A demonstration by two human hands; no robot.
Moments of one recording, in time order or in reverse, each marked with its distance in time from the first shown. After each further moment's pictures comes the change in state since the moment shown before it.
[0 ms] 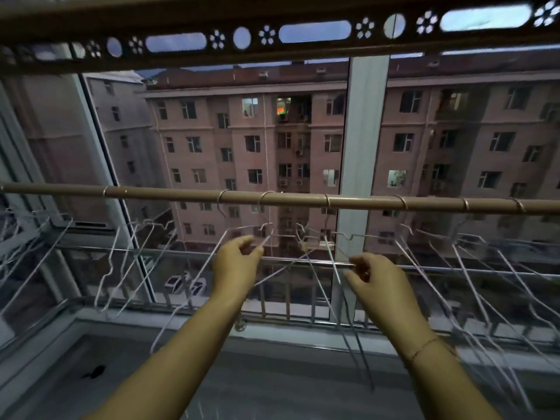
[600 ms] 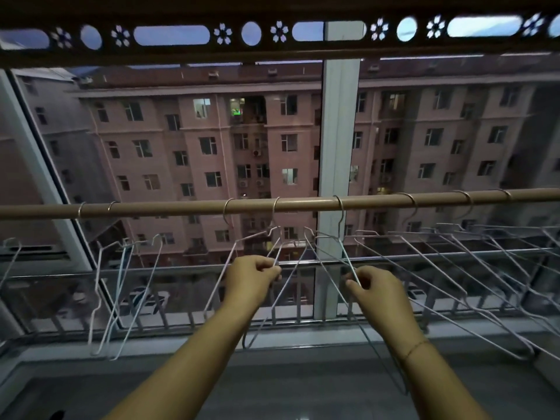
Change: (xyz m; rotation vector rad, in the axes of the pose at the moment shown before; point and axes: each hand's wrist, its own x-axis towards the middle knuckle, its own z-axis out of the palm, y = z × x) left_hand 0.028 -0.023 -0.008 -0.034 -0.361 -0.015; right_hand -0.006 -0.019 0.044 0.011 0.081 0.207
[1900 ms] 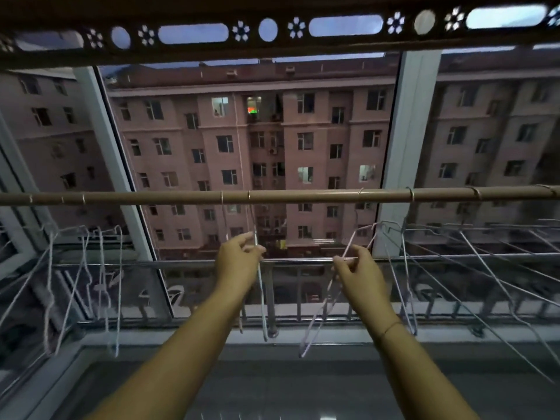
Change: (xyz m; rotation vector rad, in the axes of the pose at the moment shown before) left_hand 0.046 -0.083 -0.215 -0.066 0.193 -0.016; right_hand -0.029 -0.159 0.182 0.337 -0.003 0.034
